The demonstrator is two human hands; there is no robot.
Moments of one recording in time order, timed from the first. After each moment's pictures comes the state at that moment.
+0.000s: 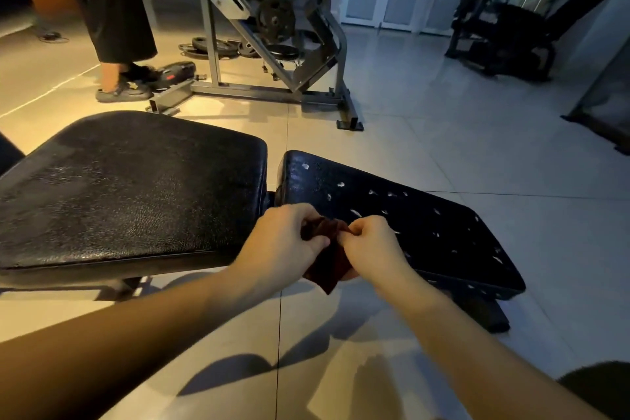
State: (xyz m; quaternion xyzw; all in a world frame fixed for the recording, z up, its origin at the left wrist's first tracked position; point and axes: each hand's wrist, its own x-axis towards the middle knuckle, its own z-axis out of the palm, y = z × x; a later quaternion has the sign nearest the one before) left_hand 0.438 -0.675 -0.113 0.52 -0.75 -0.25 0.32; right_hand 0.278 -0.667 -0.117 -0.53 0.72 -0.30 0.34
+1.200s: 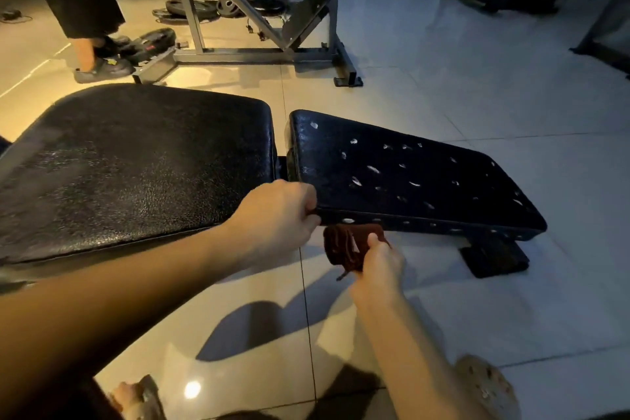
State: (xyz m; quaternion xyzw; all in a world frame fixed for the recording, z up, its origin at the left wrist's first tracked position) left_hand 0.482 -0.703 -0.132 0.49 -0.86 -0.08 0.09; right_hand 0.332 -0.656 -0.221 0.05 0.65 -0.61 0.46
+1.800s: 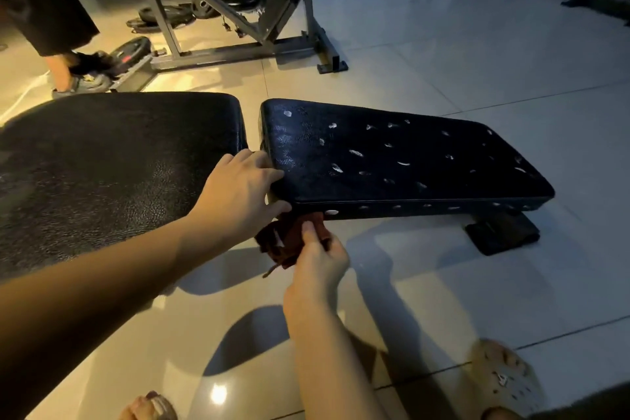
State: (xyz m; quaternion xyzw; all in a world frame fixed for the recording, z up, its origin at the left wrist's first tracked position) left_hand 0.483 -0.749 -0.158 0.44 -0.89 0.11 0.07; right_hand 0.394 -0.668 -0.246 0.02 0.57 -0.68 0.46
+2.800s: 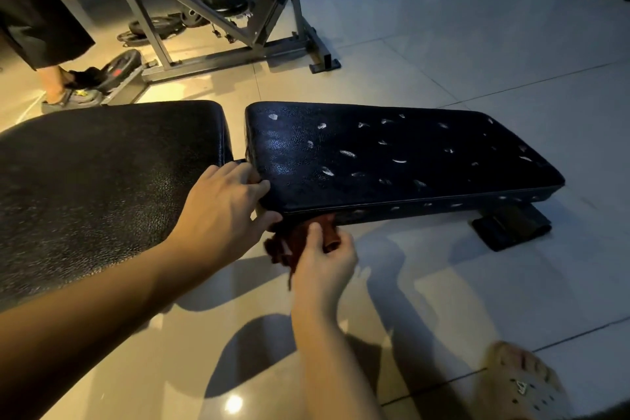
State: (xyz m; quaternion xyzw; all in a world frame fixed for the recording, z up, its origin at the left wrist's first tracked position) left_hand 0.483 -0.750 -0.168 0.41 -0.90 0.13 0.09; right_hand 0.376 -0.674 -0.251 -0.08 0.64 -0.68 0.36
